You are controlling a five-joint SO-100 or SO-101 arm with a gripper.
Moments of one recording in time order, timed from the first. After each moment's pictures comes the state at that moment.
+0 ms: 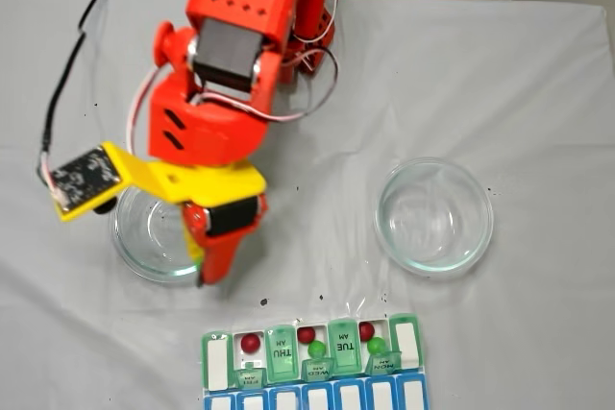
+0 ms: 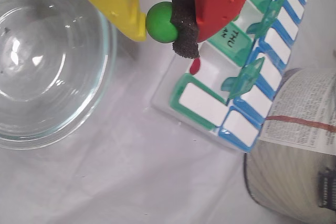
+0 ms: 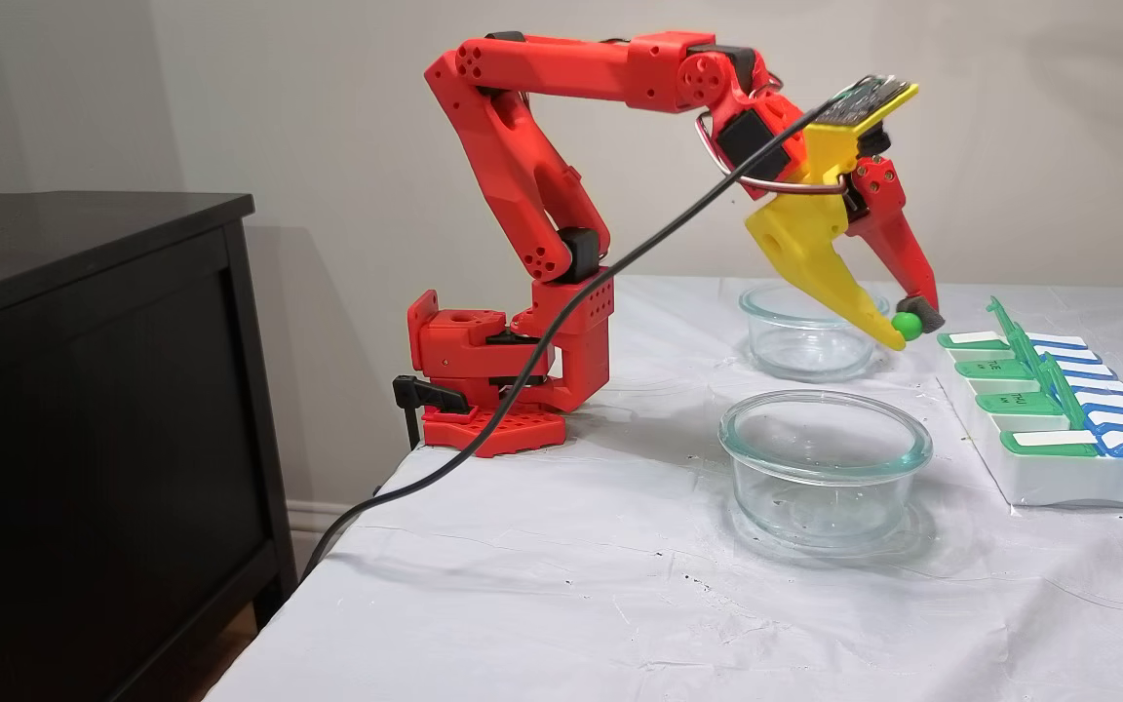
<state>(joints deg) 13.3 142.6 133.8 38.1 -44.4</state>
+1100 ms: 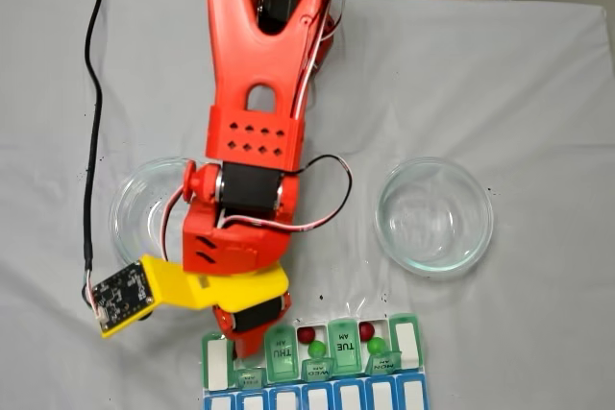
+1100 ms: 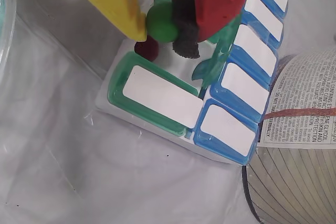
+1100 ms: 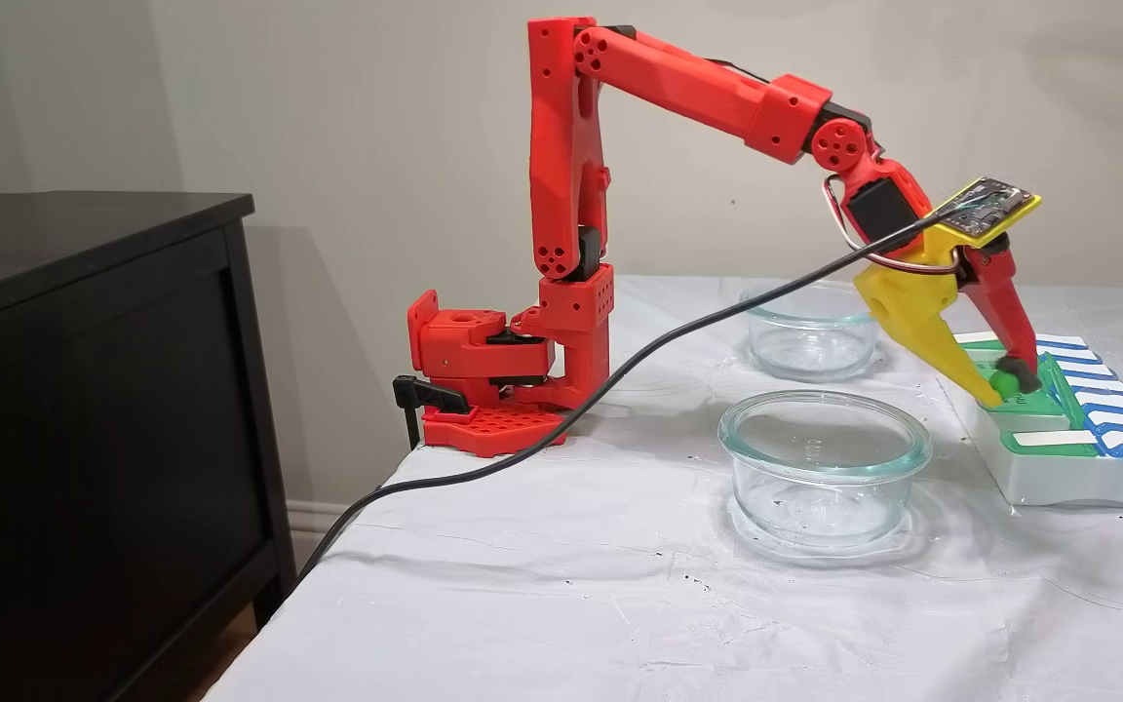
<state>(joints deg) 7.7 110.7 115.6 29.7 -35.0</state>
